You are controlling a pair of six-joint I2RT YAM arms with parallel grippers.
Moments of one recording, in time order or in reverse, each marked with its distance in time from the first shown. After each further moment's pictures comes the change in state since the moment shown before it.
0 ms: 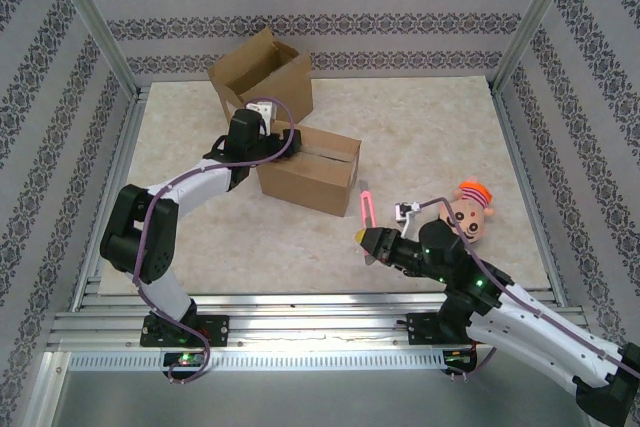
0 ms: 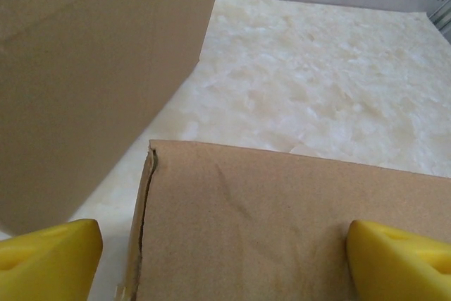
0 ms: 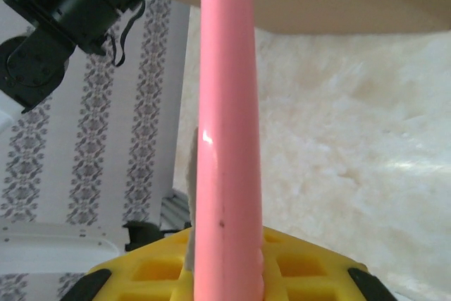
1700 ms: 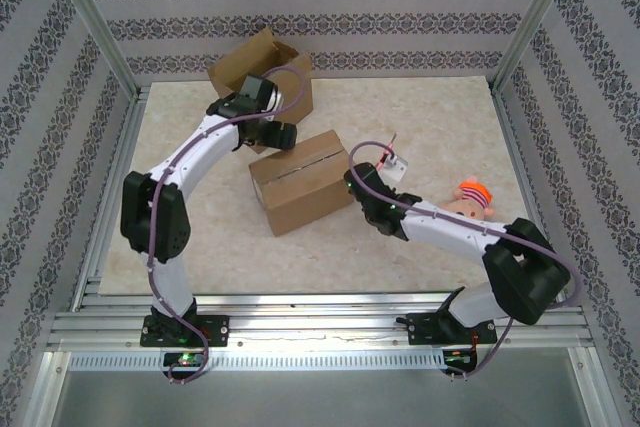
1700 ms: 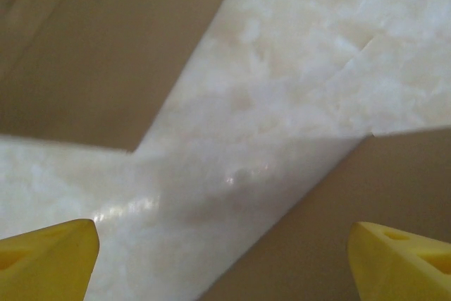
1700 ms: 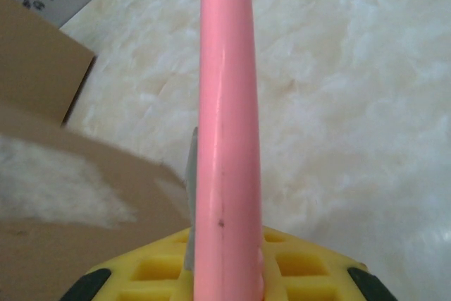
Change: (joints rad) left arm 0.001 0.140 0.533 -0.844 -0.095 0.164; right arm -0.152 0.991 0.394 0.194 0.679 -0.085
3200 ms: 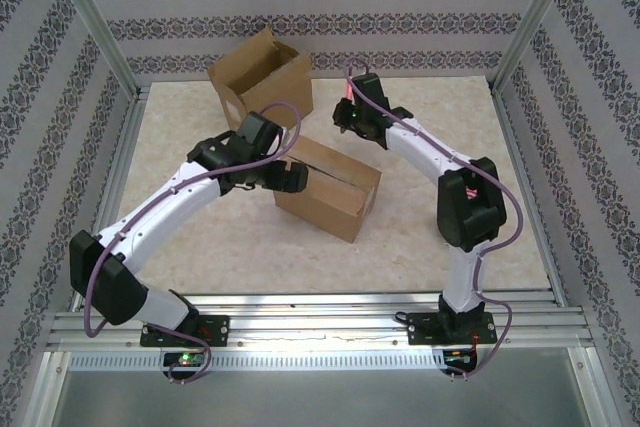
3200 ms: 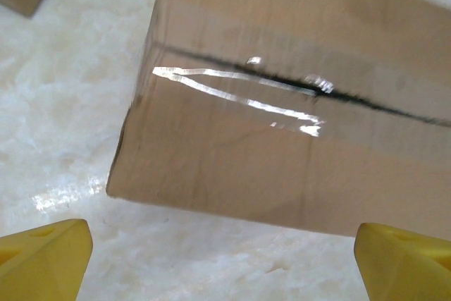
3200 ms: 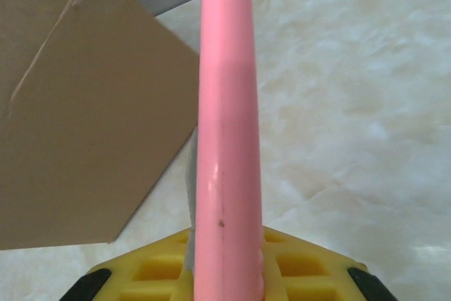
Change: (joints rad) left arm -0.222 -0.394 -0.237 -0.122 0.035 -0.219; right arm -0.296 0.479 0.776 -0.212 -0.571 -0.443
